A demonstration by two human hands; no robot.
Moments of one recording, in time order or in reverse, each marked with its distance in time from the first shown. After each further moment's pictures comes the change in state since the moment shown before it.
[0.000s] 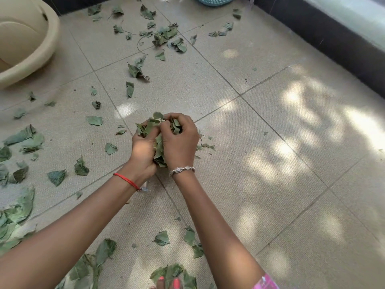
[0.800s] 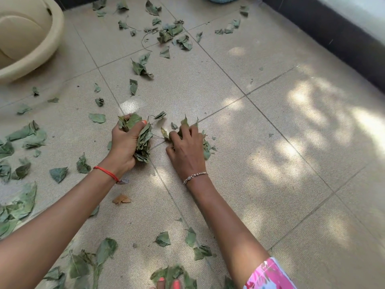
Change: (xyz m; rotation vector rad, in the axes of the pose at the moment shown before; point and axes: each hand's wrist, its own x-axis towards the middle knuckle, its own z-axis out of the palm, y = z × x) left_hand 0.048 0.013 -0.052 0.235 0.114 0.107; right_hand 0.013 0.070 -0.010 -0.987 -0.189 -0.628
